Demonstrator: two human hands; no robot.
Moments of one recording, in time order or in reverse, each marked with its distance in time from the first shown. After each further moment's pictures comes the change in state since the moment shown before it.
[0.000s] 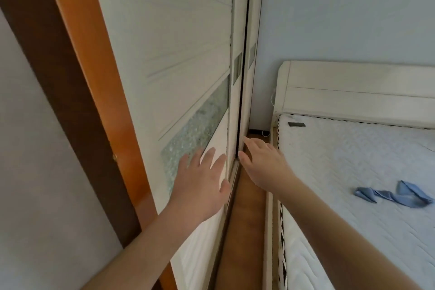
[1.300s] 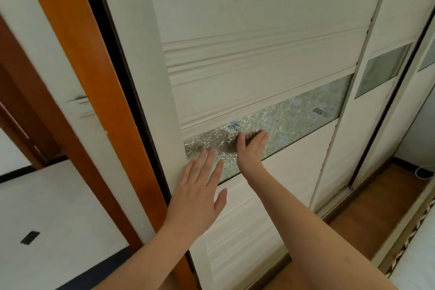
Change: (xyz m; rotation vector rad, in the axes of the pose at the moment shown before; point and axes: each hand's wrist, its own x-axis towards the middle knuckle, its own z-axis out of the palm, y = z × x) left_hand -0.001 0.010 0.061 0.383 0.146 -0.538; right_hand 0.127 -0.072 0.115 1.050 -0.366 -0.159
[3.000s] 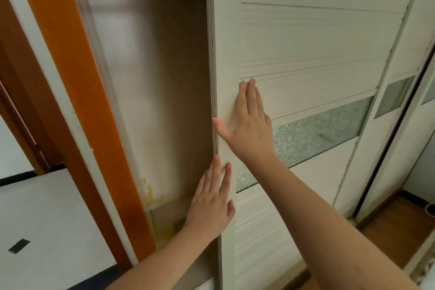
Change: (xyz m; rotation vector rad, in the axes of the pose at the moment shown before) left_hand 0.053 0.048 0.027 -0.139 0.082 -0.120; right_hand 0.015 -0.111 -0.065 -0.715 0.315 -0.751
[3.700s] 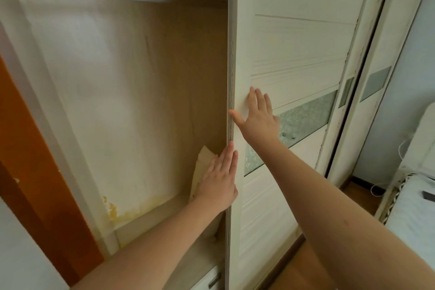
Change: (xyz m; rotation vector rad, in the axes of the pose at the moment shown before) left_hand 0.104 0.061 0.014 0.043 -0.161 0.236; right_hand 0.038 0.119 -0.008 -0.136 -0.130 0.278
